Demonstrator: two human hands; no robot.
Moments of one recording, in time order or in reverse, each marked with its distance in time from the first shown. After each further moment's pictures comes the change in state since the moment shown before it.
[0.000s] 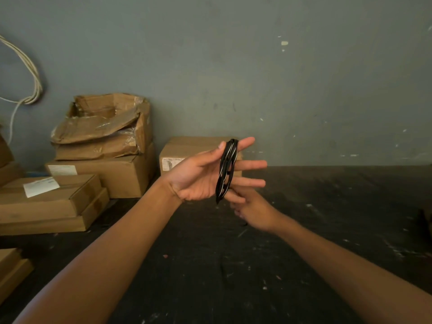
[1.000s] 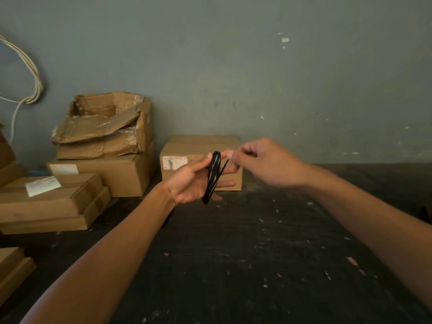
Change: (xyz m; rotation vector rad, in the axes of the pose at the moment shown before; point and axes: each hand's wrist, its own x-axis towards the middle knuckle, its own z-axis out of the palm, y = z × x) left_hand -0.015 -0.030 -0.052 0.076 0.547 -0.051; right_hand 0.003 -0.104 -0.052 -0.374 0.075 -0.009
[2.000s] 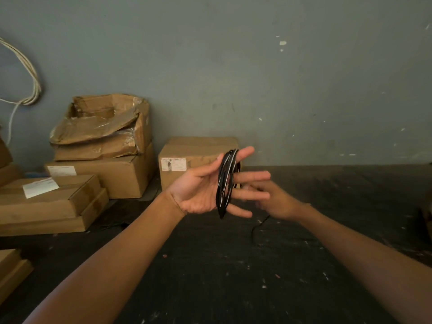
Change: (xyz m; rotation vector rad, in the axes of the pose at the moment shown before) left_hand -0.017 0.008 0.051 -0.212 -0.623 0.013; right_hand -0.007 0.121 0.047 0.242 -0.089 0.024
